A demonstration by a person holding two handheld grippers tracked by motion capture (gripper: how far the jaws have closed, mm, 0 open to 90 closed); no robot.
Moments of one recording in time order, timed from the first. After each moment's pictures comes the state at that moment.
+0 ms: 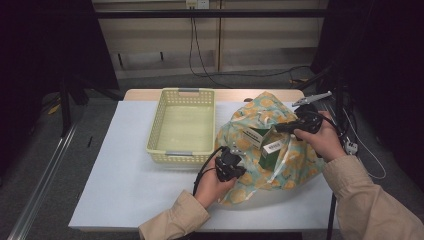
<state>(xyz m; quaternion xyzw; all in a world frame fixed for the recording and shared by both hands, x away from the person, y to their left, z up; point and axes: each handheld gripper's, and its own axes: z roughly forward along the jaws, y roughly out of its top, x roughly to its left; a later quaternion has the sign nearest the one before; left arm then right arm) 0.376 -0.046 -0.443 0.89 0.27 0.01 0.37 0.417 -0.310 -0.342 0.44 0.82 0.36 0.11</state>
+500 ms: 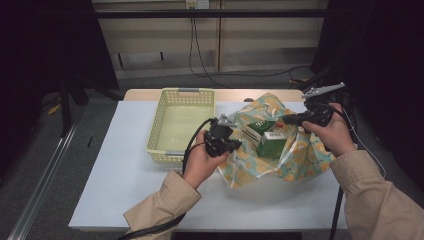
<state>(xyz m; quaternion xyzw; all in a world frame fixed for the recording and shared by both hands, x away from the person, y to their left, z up) 0.400 -0.022 -0.344 0.86 0.28 0.05 0.42 0.416 -0.325 -0.313 0.44 0.81 0.37 0.14</state>
